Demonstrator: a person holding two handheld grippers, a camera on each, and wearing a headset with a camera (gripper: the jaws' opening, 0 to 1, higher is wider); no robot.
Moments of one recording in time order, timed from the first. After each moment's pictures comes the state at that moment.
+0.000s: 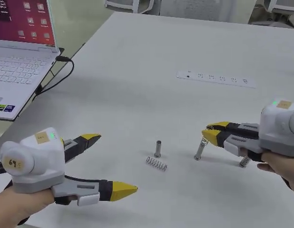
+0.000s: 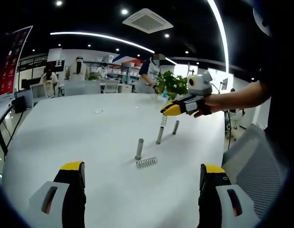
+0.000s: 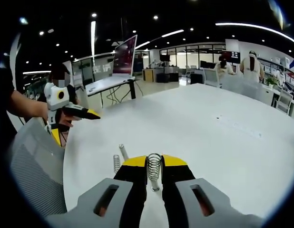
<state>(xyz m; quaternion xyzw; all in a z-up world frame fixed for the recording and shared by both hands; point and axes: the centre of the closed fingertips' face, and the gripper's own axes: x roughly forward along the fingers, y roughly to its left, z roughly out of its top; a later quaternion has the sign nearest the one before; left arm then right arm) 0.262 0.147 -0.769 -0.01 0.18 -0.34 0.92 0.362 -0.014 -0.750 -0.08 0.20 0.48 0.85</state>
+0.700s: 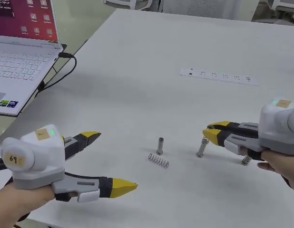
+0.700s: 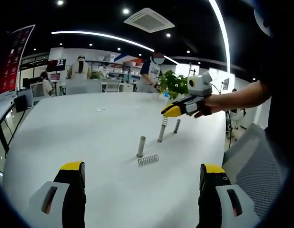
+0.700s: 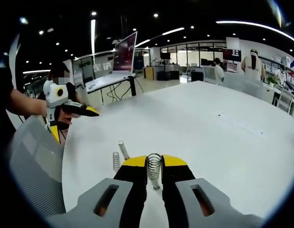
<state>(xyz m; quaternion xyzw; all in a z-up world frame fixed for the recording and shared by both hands) 0.260 0.152 -0.772 -0.01 0.19 -0.34 0.92 0.361 -0.012 -0.759 -0.08 0.21 0.48 0.84</state>
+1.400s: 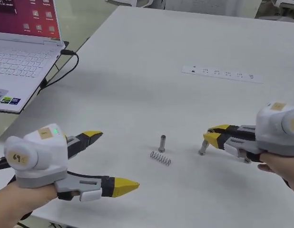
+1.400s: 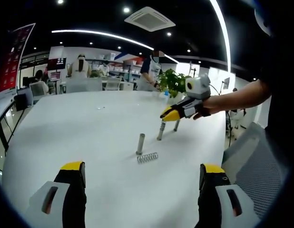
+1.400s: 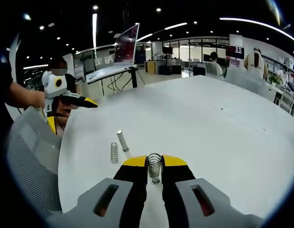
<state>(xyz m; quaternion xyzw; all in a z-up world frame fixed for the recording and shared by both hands) 0.257 0.151 -0.777 -0.01 0.20 -0.33 0.92 0.359 -0.011 -0.782 -0.11 0.23 0.49 0.83</state>
